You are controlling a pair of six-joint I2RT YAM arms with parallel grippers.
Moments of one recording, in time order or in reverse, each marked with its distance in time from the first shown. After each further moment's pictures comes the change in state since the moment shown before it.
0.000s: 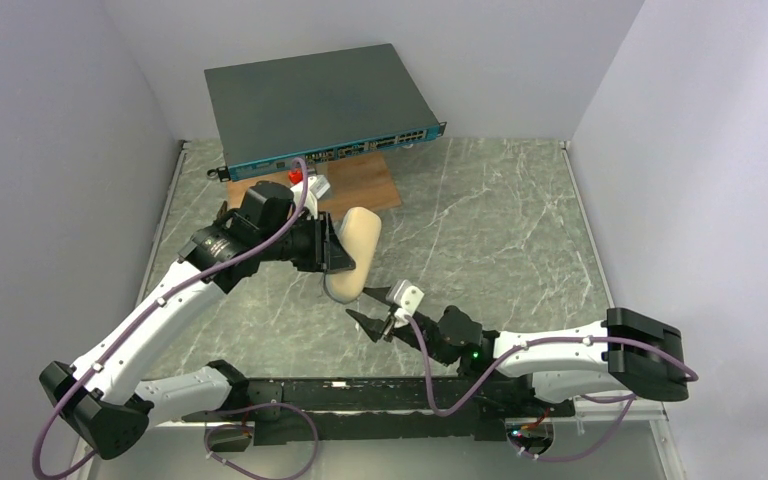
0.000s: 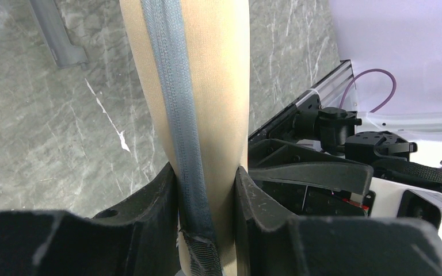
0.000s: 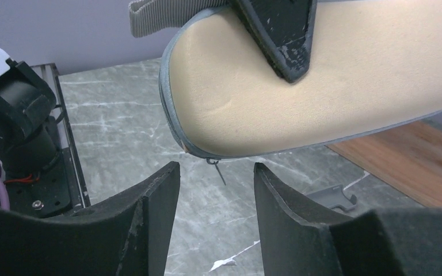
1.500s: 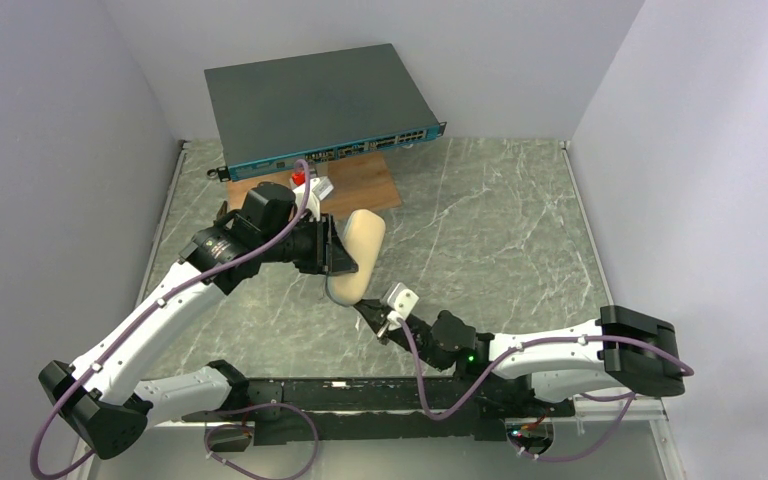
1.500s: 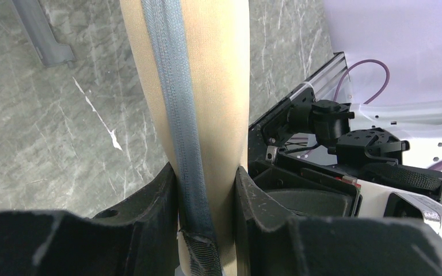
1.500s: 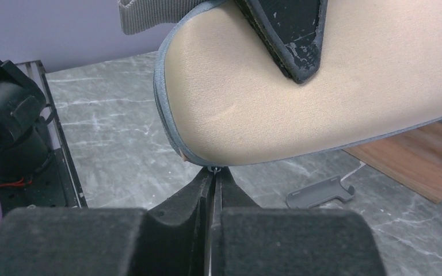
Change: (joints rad) left arm -0.019 -0.002 0.000 0.005 0.018 -0.003; right arm 0.048 0.032 0.029 -0.016 0.107 -0.005
